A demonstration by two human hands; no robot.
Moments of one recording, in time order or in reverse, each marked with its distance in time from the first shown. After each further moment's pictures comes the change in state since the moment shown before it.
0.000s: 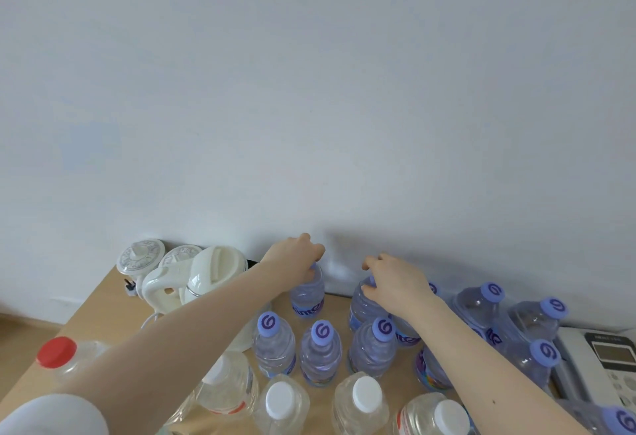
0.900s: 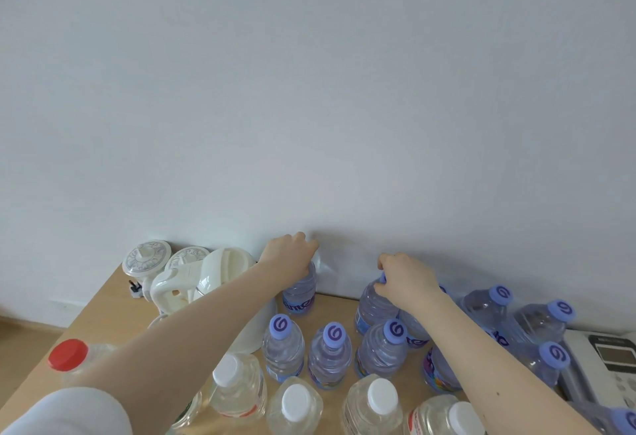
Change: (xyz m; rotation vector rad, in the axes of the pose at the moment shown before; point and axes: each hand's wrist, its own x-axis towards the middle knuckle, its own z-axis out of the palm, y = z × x) left_hand 0.004 -0.022 0.012 0.143 0.072 -0.070; right_hand 0.008 -0.006 -0.005 0.016 -0.032 0.125
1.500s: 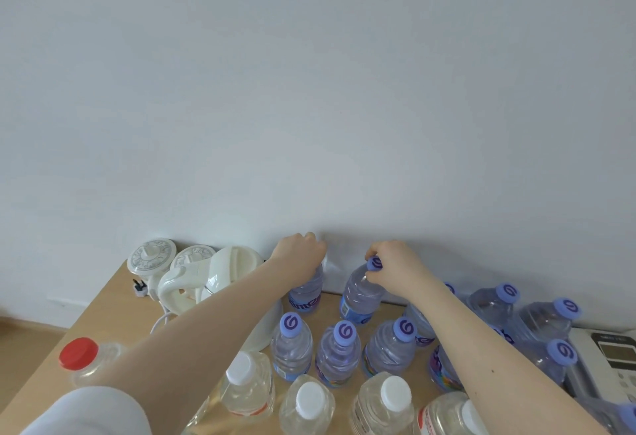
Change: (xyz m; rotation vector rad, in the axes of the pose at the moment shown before) left_hand -0.001 -0.001 0.001 0.028 0.044 0.086; right_hand 0.009 -0.020 -0.009 0.268 0.043 -0.057
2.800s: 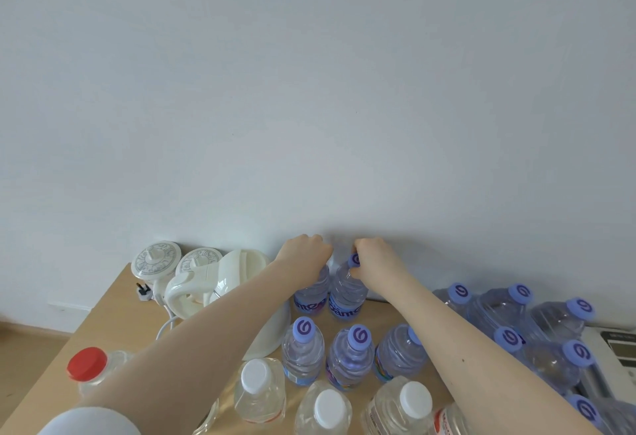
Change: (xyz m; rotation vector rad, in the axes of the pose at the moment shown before) left_hand 0.001 -0.012 0.006 -0.087 0.010 0.042; right_hand 0.022 -0.045 0.015 -0.100 -0.030 0.019
